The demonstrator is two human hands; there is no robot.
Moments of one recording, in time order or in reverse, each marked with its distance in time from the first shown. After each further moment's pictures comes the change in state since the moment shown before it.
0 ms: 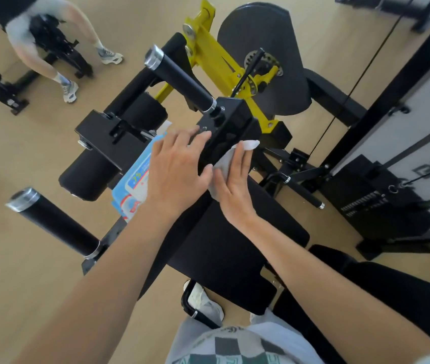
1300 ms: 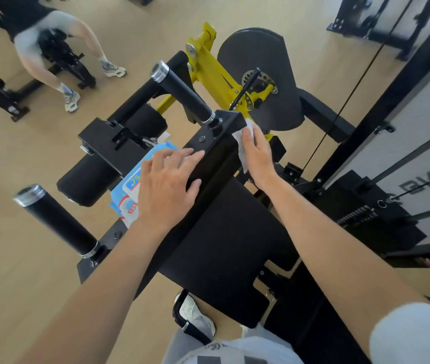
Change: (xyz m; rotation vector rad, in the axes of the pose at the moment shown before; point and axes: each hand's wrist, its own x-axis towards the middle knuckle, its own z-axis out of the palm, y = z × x) left_hand -0.027 -0.011 0.001 0.040 0.009 -0.030; right_hand 0.095 -0.001 -0.065 0.170 0.098 0.114
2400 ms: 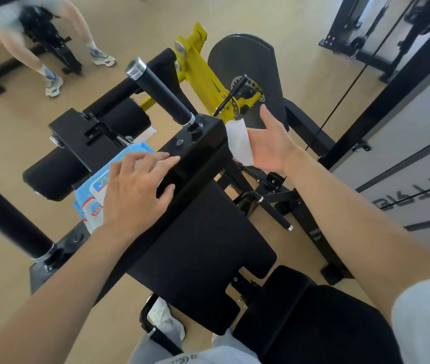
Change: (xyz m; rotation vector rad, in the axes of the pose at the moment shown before) left_hand -0.002 0.002 0.003 -0.013 0.038 -0.018; right_hand 0.054 -0.045 -0.085 0.482 -0.666 0.601
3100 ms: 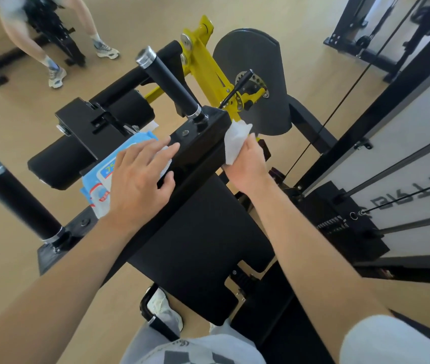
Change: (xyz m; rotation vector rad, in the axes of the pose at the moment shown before) left_hand -0.011 -0.001 0.002 -0.143 0.203 0.039; right_hand 0.018 0.079 0.047 0.345 0.371 -0.248
